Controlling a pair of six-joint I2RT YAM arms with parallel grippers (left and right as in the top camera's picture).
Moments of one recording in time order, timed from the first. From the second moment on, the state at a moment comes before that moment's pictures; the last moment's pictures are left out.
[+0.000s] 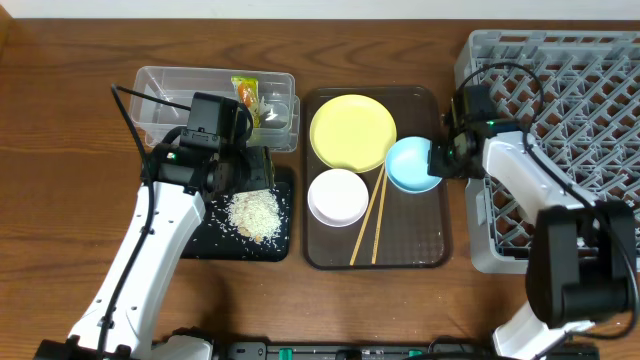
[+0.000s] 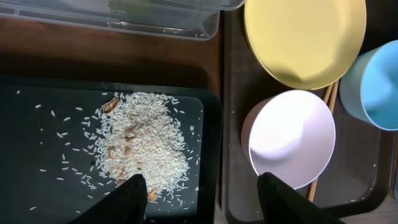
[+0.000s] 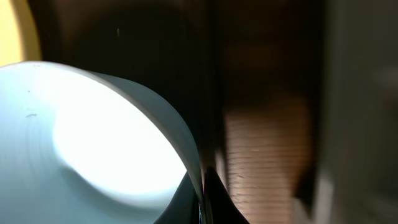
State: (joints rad) left arm -0.20 1.39 1.16 -0.92 0.17 -0.32; right arm 0.14 1.80 1.18 -0.67 -0.04 0.28
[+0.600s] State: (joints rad) left arm -0.20 1.39 1.16 -0.92 0.17 -0.32; right arm 0.12 1.58 1.24 0.04 0.52 -0.28
